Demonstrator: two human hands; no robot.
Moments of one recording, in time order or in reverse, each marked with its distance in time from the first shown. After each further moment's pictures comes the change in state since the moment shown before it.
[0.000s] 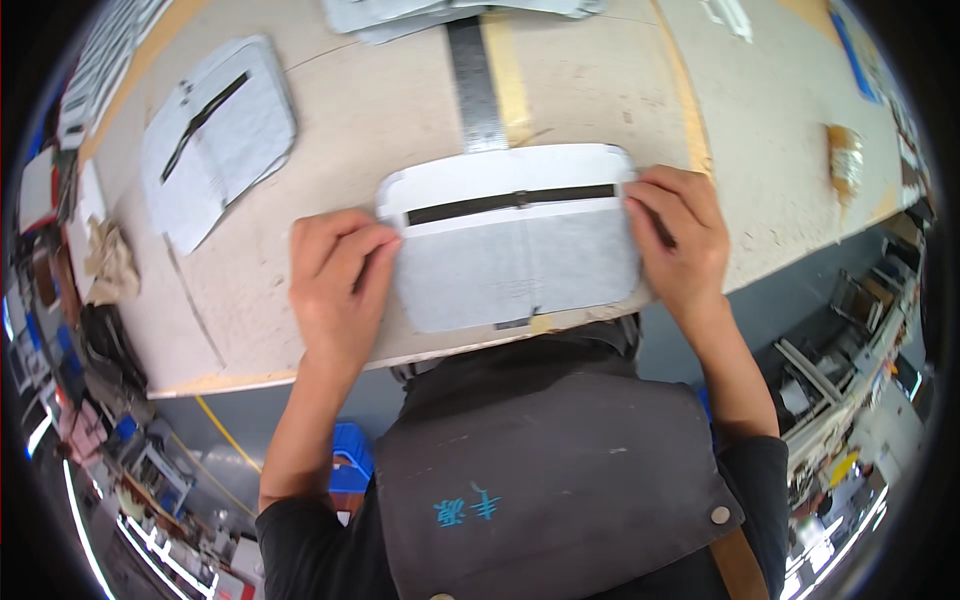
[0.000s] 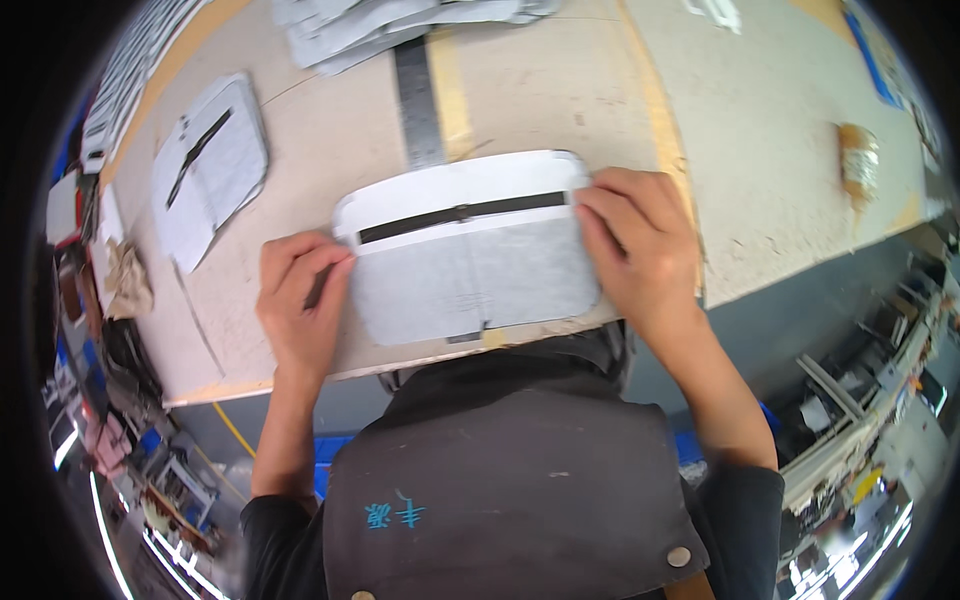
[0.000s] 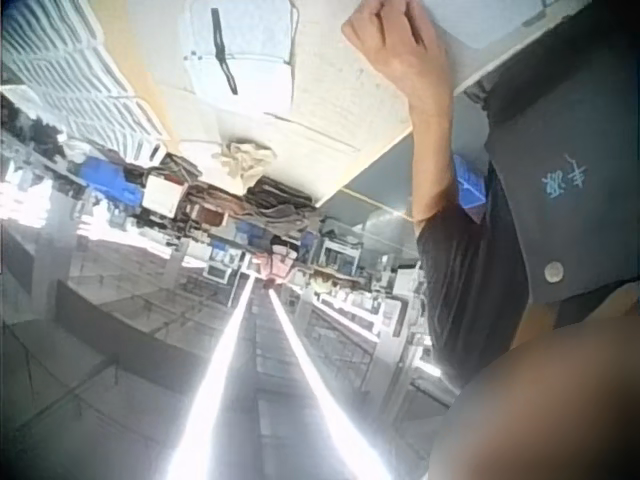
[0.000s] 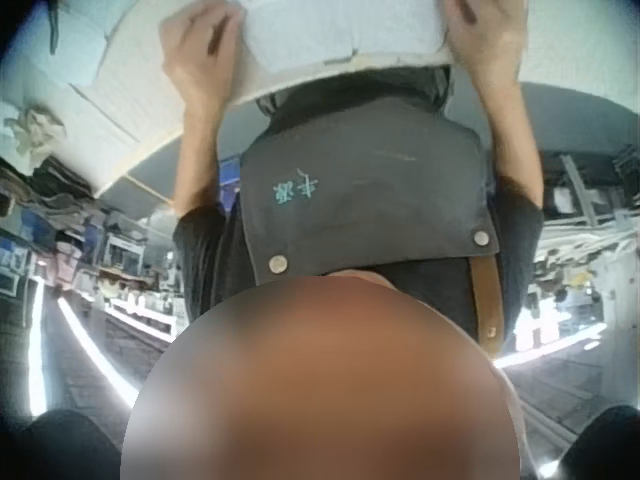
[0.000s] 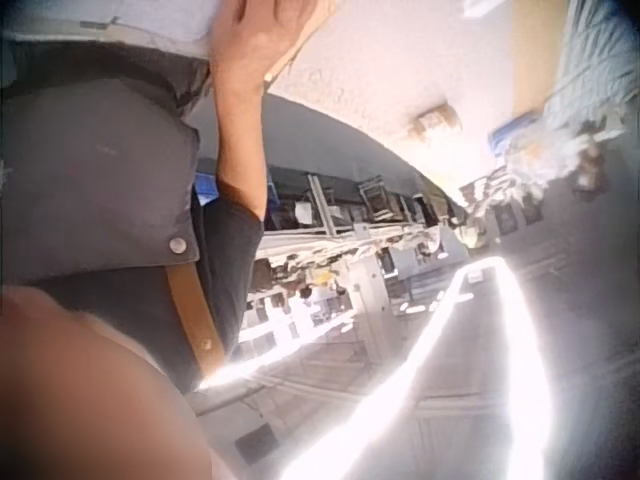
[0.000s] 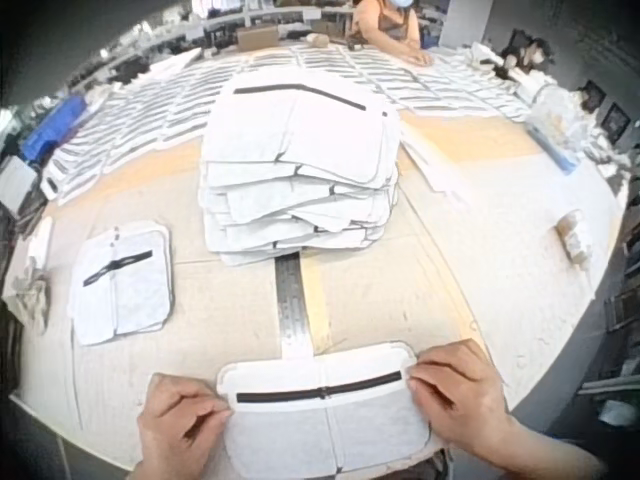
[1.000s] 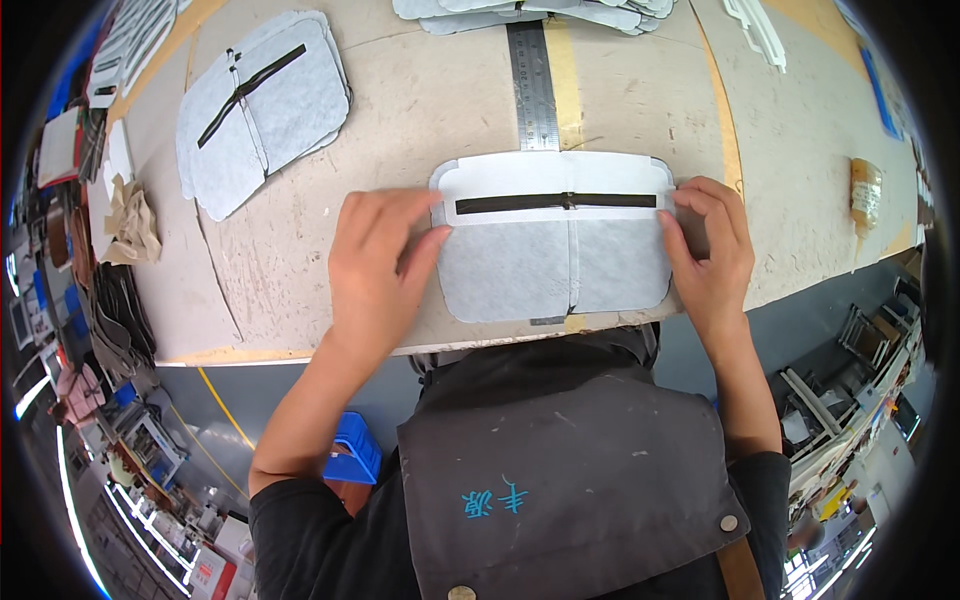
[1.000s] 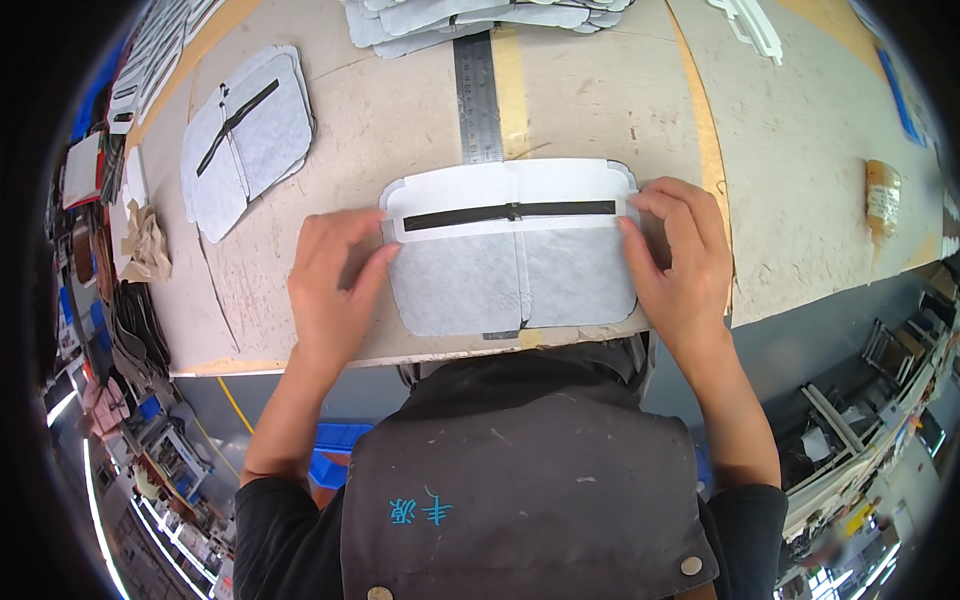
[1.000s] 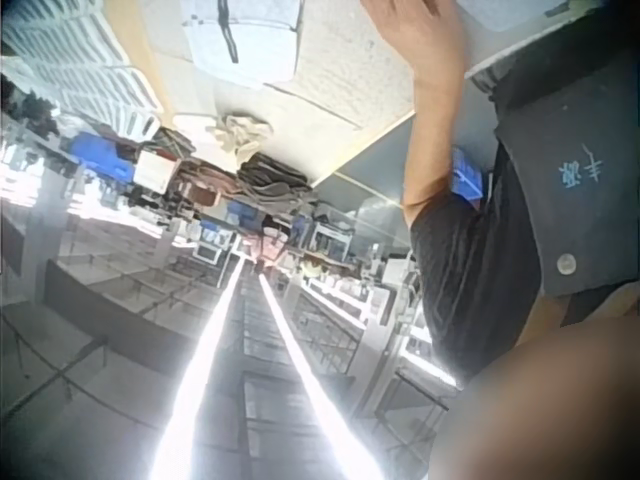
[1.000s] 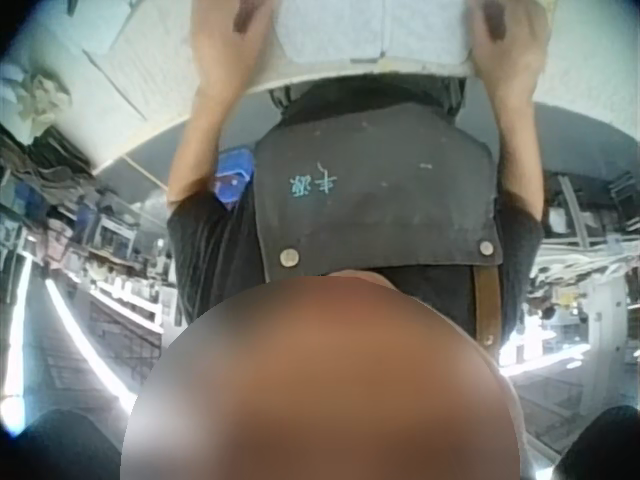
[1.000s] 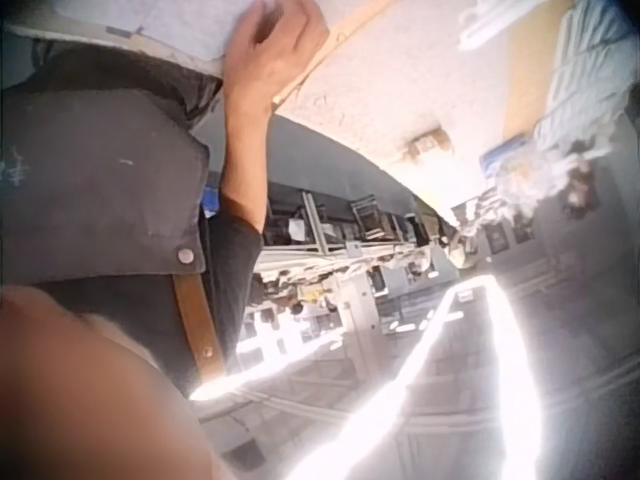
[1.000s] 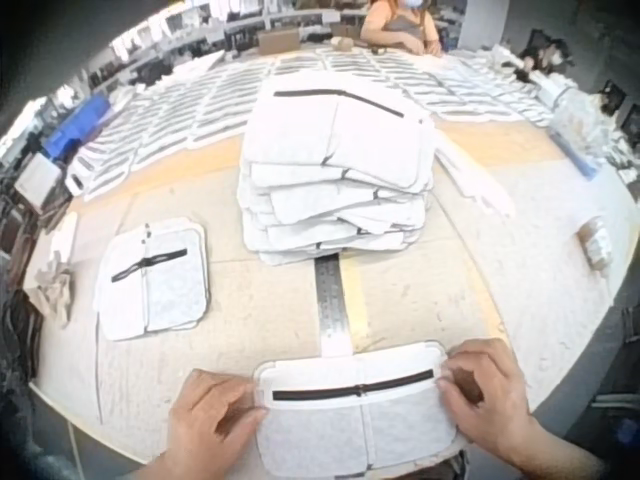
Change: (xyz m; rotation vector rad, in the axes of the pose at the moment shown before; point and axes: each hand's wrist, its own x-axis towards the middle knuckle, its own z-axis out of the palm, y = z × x) left_hand 0.005 0.000 -0.006 0.087 -0.023 0.124; right_hand -0.002 -0.004 0.001 0.011 -0.027 0.085
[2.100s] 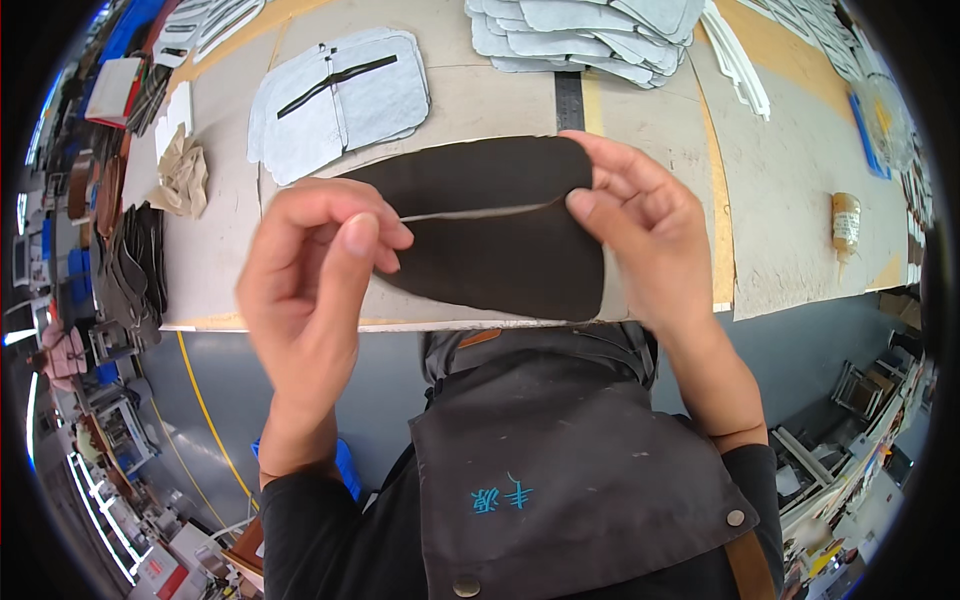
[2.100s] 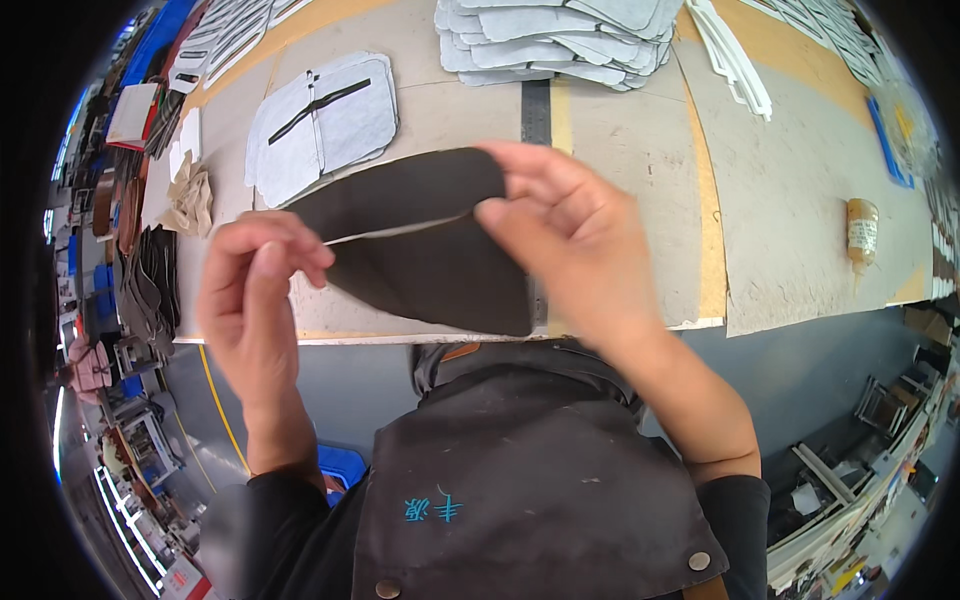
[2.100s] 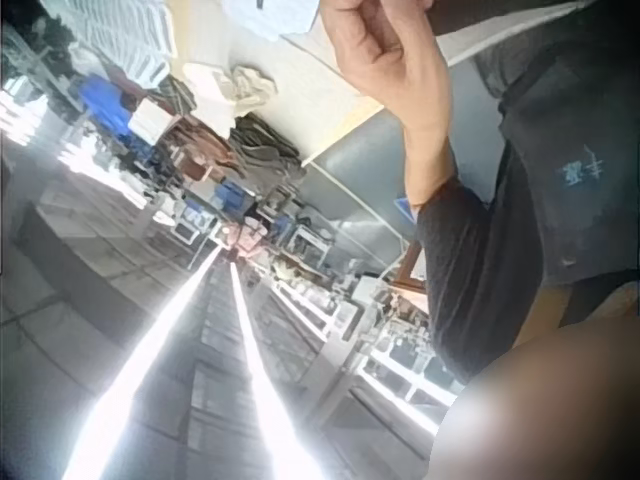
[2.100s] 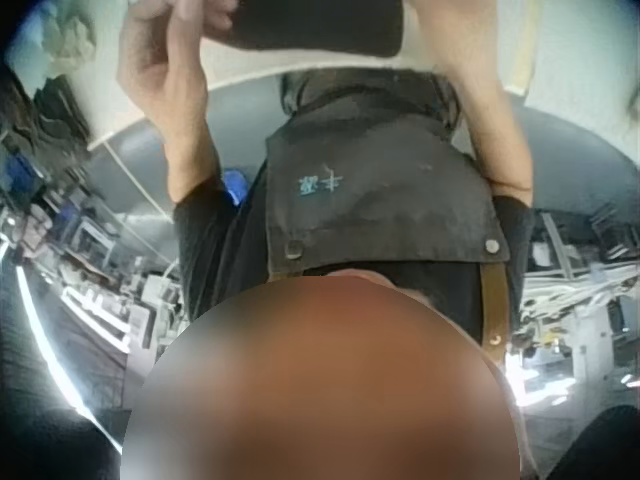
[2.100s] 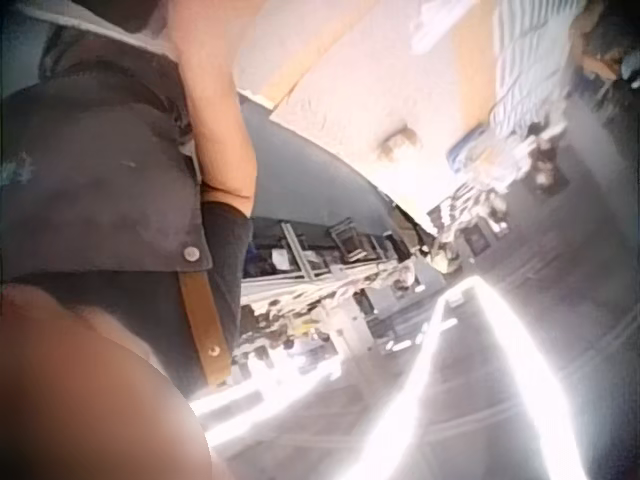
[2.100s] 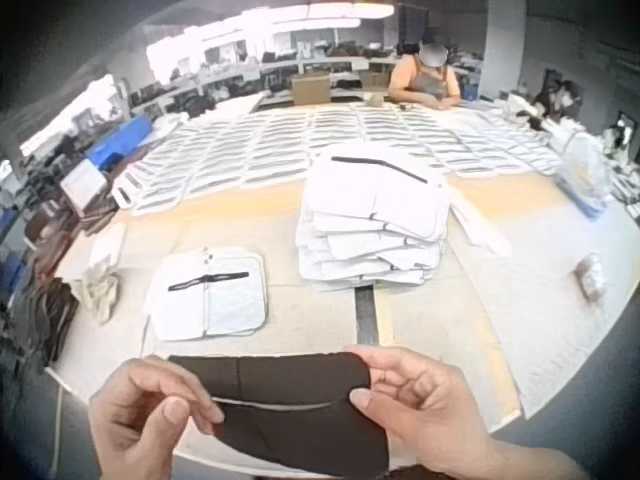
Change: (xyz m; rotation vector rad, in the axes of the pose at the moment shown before) left_hand -0.010 0.049 -0.105 -0.802 0.278 -0.286; right_hand 0.050 -0.120 -0.003 1.320 -0.388 0.404
